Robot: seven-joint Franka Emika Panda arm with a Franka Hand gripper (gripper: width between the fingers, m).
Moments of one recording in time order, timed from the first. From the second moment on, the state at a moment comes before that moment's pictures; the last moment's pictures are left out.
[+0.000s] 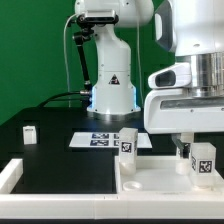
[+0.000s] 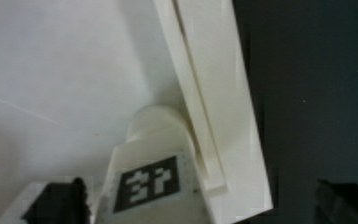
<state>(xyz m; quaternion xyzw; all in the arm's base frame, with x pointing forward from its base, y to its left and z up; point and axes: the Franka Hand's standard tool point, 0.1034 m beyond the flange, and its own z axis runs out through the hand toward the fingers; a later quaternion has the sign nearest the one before) 0.615 0.131 0.076 -0.99 0.14 -0.03 0.06</state>
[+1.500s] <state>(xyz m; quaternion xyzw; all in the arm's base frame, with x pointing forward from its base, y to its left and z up) 0.619 0.129 0.072 -0.90 0.42 0.00 0.11</state>
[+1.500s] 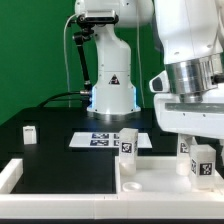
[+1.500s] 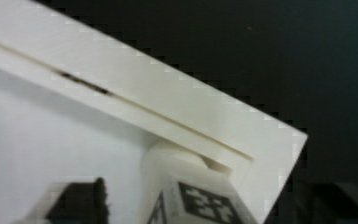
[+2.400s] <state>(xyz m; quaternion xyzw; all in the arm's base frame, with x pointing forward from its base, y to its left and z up) 0.626 0.119 0.074 -1.00 0.04 -0.04 0.05</state>
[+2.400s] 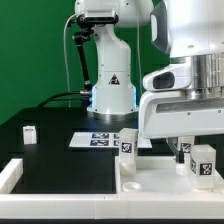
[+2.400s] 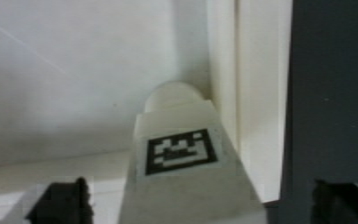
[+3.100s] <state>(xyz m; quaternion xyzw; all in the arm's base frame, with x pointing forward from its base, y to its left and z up) 0.627 0.121 0.075 -0.93 0.37 -0.02 0.05</state>
